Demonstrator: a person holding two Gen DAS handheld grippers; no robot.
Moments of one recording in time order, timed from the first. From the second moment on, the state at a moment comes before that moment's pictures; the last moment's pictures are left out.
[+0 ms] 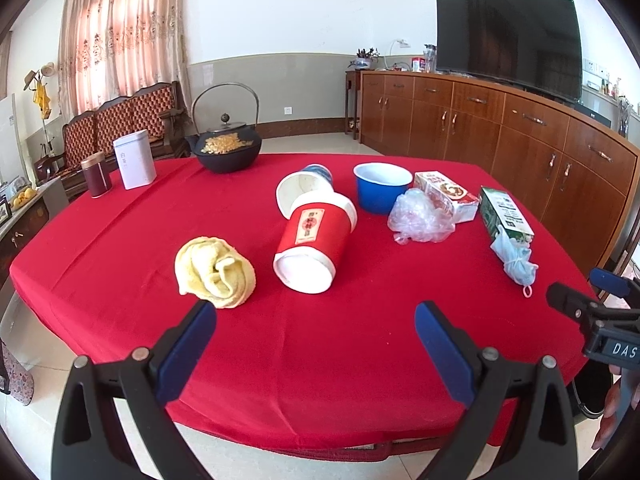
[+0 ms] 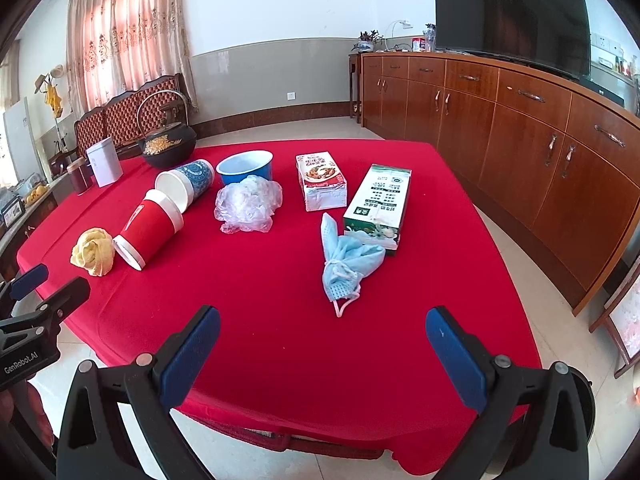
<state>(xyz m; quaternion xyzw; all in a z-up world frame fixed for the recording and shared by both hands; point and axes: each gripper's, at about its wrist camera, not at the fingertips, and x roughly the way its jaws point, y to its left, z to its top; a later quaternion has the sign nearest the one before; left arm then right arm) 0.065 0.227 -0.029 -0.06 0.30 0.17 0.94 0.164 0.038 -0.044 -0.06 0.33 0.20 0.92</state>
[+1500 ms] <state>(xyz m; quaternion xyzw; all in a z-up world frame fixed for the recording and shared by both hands) 0.129 0.251 -0.045 -0.07 0.31 0.12 0.94 0.238 0.044 -0.086 -0.02 0.38 0.19 0.91</state>
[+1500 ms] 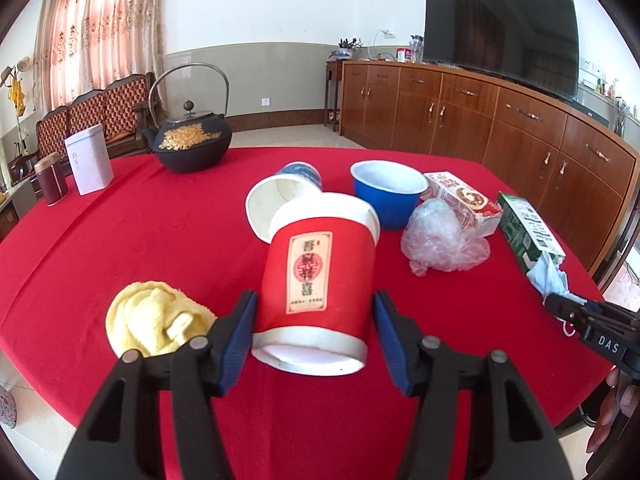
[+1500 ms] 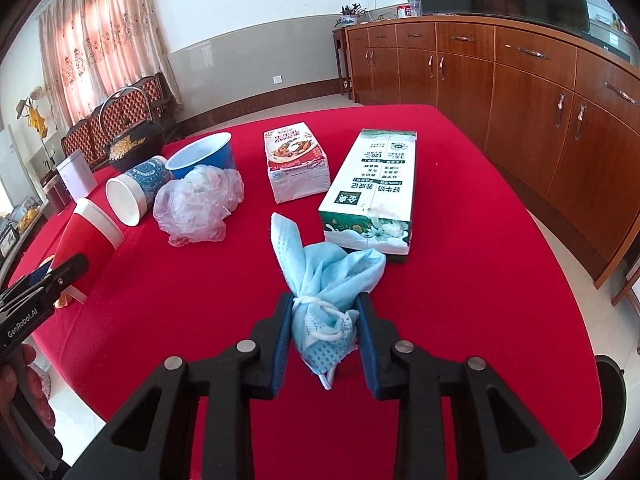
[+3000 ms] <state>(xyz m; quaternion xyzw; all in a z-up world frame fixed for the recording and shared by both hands) 0.130 -0.013 0.006 0.01 0.28 -0.12 0.95 0.145 -0.227 -0.015 0.06 0.31 0.01 0.95</state>
